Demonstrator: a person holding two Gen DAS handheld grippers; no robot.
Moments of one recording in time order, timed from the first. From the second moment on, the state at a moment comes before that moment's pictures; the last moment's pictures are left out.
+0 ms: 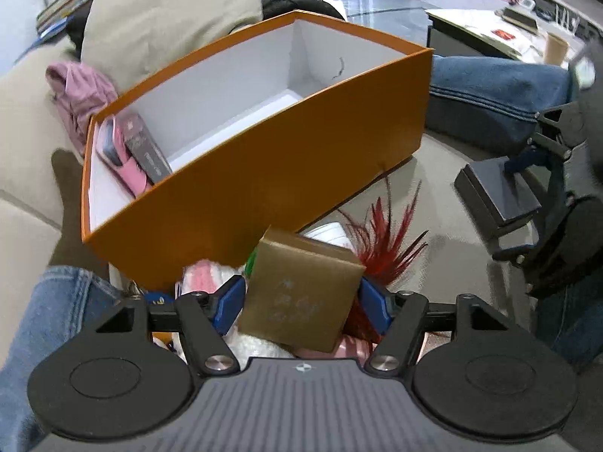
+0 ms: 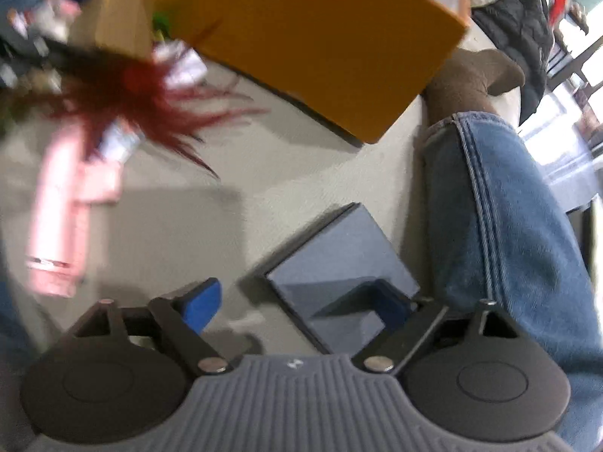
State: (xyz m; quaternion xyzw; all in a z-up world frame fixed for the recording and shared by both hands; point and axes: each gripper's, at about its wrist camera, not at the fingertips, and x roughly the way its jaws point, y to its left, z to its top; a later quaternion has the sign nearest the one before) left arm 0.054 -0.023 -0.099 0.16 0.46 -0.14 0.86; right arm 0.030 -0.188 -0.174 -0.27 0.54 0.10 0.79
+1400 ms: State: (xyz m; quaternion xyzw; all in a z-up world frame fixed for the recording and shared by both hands) left arm 0.047 0.020 -0.014 -0.06 0.39 -0.16 0.90; right arm 0.052 -0.244 -0.066 -0.01 0.49 0.15 0.86
